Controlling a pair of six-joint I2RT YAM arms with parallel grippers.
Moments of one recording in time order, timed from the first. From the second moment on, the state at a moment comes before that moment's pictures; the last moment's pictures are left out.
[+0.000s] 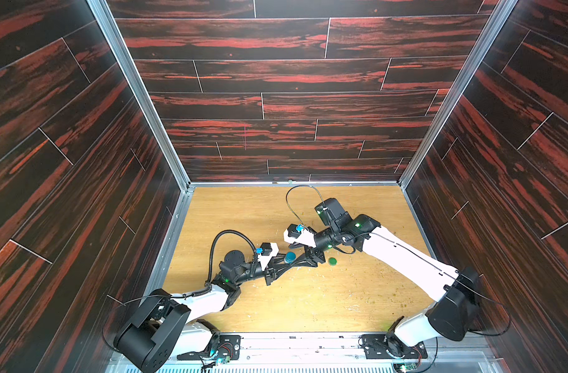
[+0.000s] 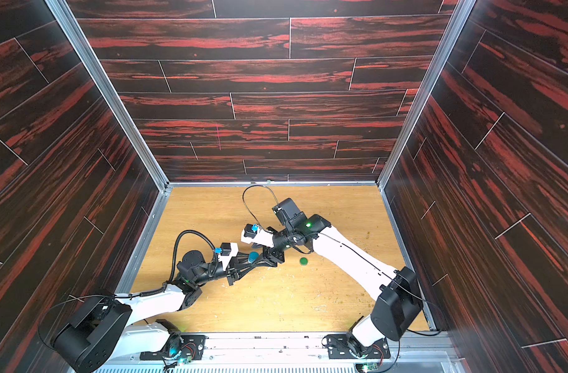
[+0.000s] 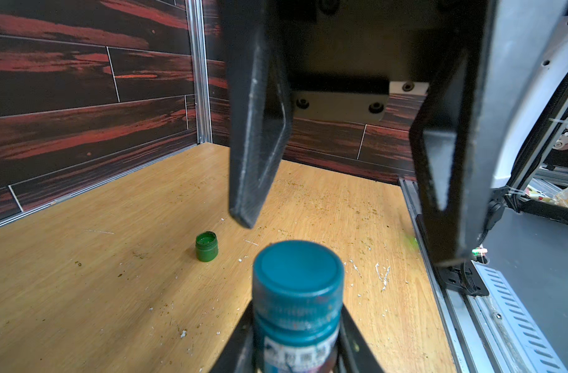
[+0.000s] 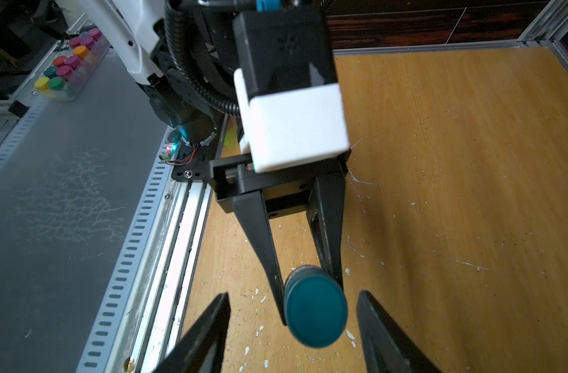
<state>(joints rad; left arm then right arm) -0.51 1.29 0.28 0.96 0.77 -0.05 0.76 1.55 1.39 -0.78 -0.72 -0.65</state>
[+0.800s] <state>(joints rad) -0.51 1.29 0.30 0.93 0.77 -0.04 0.74 1.65 1.45 -0.84 -0.74 -0.64</state>
